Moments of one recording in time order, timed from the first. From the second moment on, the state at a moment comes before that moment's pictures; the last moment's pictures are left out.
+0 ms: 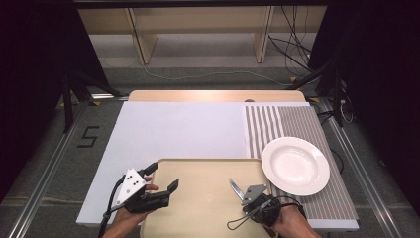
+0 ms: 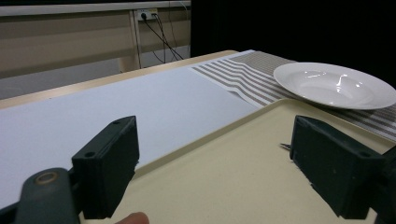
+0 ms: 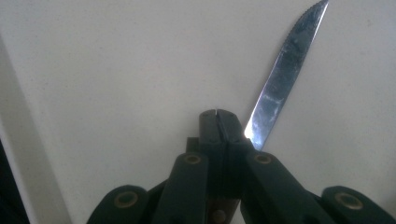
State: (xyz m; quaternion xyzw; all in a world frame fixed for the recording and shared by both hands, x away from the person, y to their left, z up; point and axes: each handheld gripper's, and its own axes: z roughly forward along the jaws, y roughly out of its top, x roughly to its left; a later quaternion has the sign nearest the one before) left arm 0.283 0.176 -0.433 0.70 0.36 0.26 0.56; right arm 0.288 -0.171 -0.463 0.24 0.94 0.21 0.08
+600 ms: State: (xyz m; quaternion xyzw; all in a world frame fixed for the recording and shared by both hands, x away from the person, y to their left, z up) left arm 0.283 0.176 -0.433 0.70 0.36 0.26 0.56; right arm 0.298 -0.195 -0.461 0.28 0.94 0.19 0.09
